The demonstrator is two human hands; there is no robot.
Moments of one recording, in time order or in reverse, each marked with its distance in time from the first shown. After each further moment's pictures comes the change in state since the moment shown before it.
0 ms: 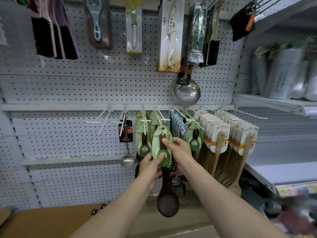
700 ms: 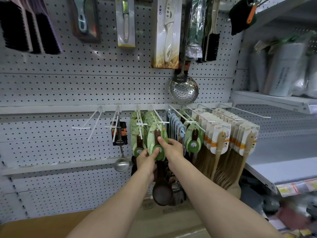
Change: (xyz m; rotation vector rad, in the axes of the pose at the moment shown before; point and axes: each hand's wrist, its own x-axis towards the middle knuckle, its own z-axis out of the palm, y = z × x) left_hand 0.073 -0.002 0.002 -0.071 0.094 -0.016; right_hand 0.052 0.023 0.028 -0.036 0.206 0.134
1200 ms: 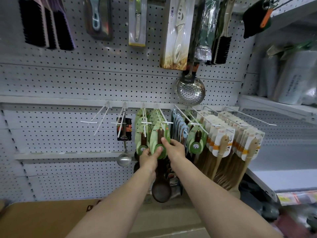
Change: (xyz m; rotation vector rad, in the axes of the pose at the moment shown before) left_hand -0.009 -0.002 0.004 0.020 0.099 -0.025; right_hand -0.006 -0.005 -0.006 -0.105 -0.034 0.012
